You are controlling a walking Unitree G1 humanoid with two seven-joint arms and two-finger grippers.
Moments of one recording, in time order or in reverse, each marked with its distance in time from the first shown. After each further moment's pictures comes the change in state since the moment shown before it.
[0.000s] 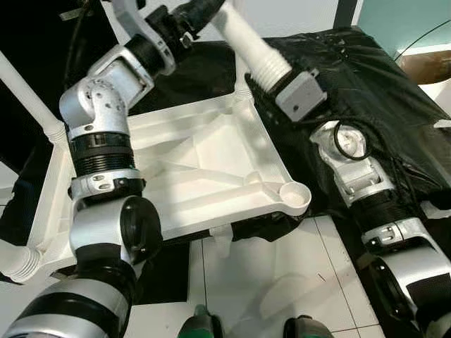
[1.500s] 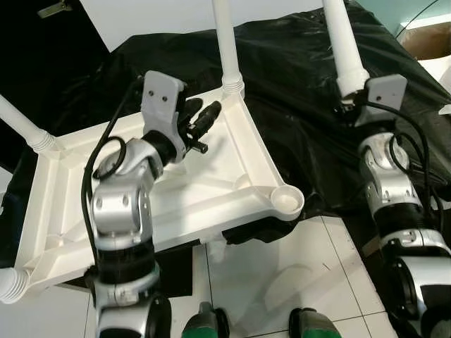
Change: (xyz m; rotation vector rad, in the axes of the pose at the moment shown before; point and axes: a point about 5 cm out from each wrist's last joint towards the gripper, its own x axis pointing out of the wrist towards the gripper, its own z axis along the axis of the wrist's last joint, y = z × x) left arm -0.060 -0.027 -0.072 0.544 0.295 0.225; right arm -0.048 -0.059 -0.058 0.276 0.296 -0.437
